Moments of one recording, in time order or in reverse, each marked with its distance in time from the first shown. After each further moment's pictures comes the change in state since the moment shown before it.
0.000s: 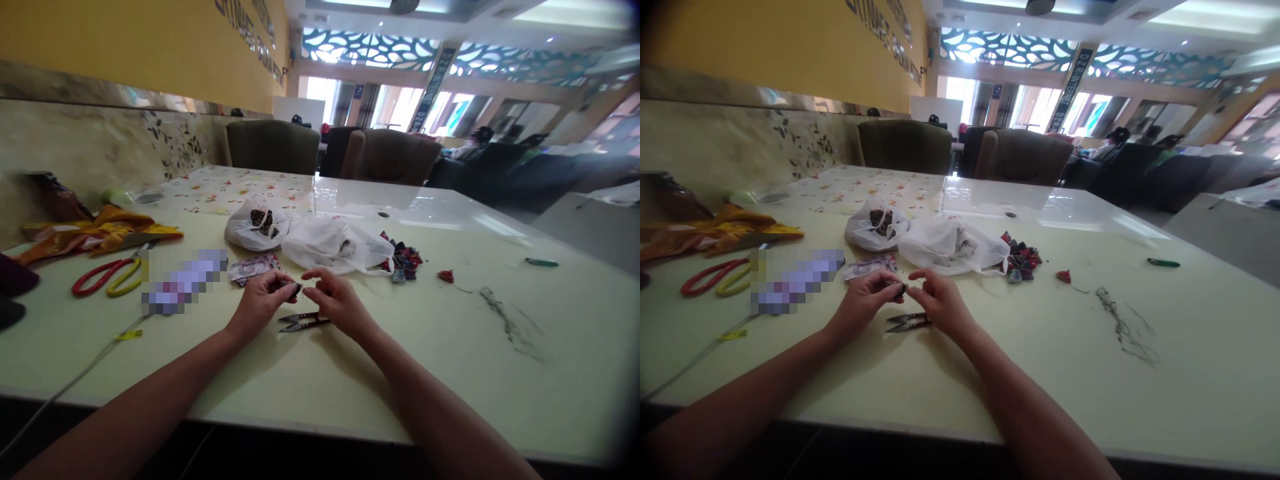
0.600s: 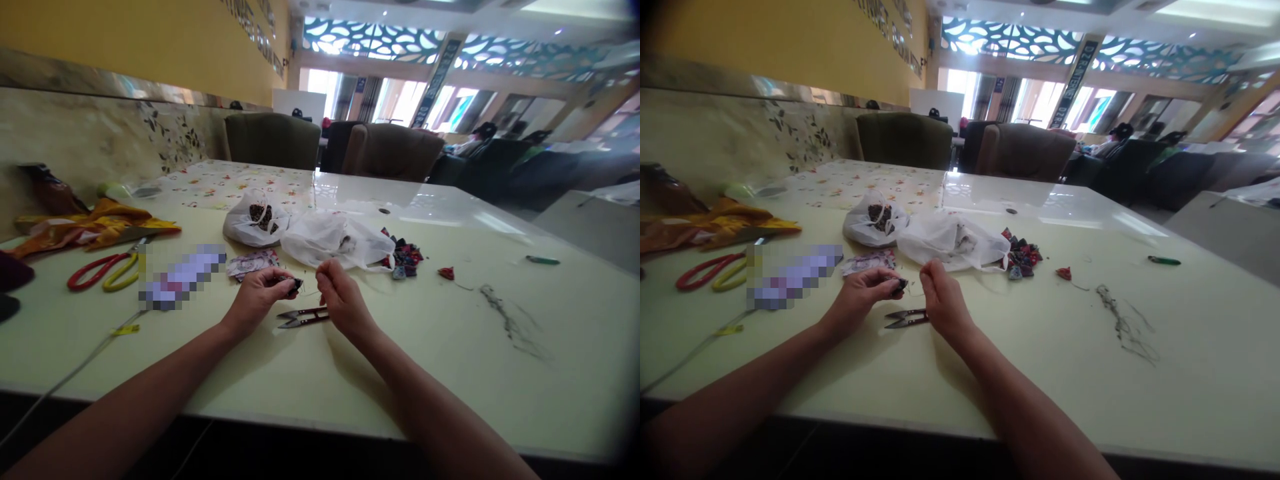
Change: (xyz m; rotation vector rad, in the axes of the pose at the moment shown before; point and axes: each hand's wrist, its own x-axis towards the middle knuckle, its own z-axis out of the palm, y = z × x) left_hand 0.000 0.000 -0.001 -0.089 0.045 -0.102; right_hand -0.007 -0.007 0.002 -0.107 0.162 -0.132
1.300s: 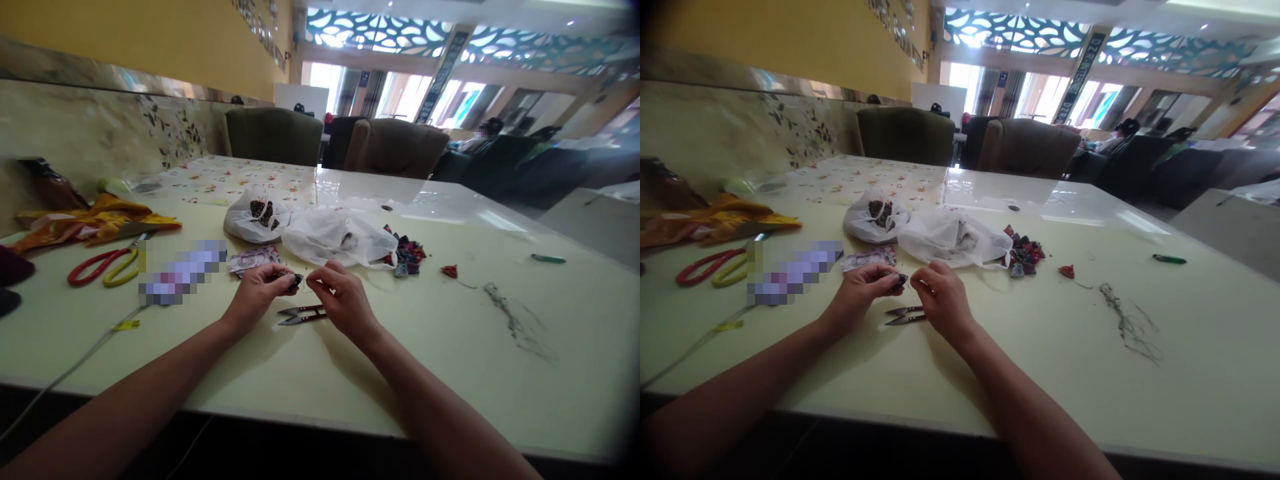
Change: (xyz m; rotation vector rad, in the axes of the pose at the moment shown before) left_hand 0.000 -0.002 -0.001 -0.033 0.020 -0.006; right_hand 0.000 -0.003 -0.004 -0.242 -0.021 -0.167
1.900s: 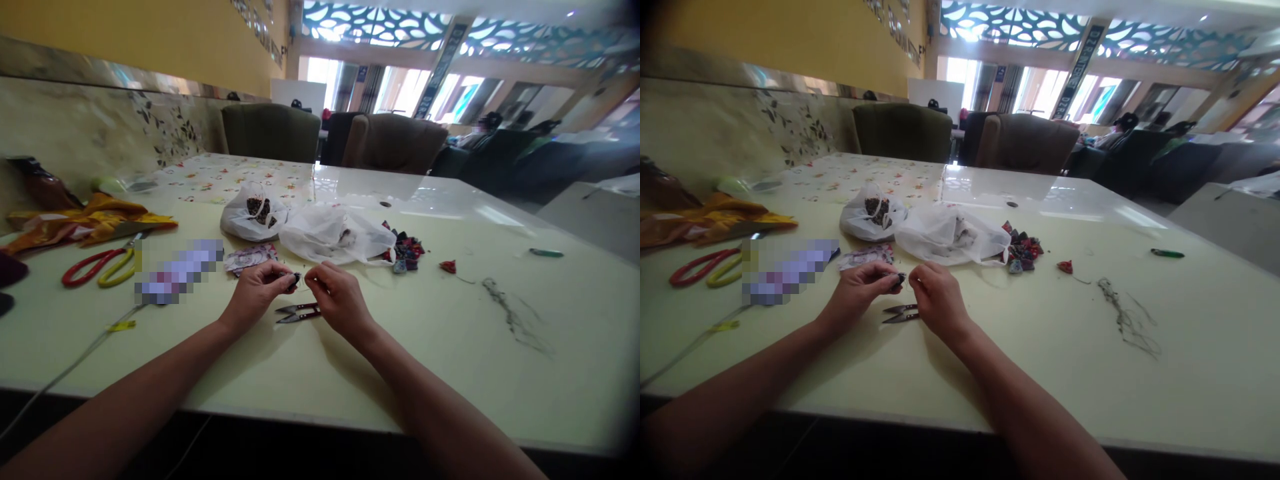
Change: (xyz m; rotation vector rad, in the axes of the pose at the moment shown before) left_hand -0.003 0.005 0.003 0.139 -0.019 0.087; right_hand -0.001 -0.002 0.003 0.000 0.009 -0.022
